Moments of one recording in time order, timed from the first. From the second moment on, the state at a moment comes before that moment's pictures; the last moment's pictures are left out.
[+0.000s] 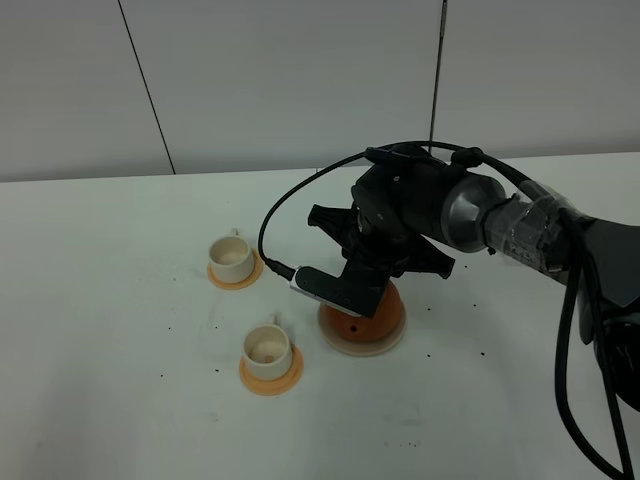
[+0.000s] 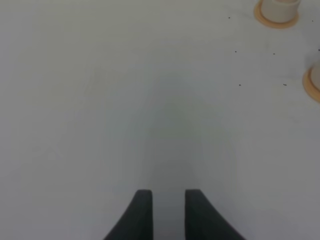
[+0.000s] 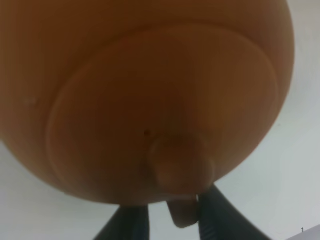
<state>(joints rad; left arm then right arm) 0.05 0.10 -0.51 0.10 1.04 -0.03 0.63 2.31 -1.87 -0.25 0.76 -2.04</state>
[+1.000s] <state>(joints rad) 0.05 0.10 -0.51 0.10 1.04 -0.03 0.65 2.31 -1.87 -0.30 0.78 -2.04</state>
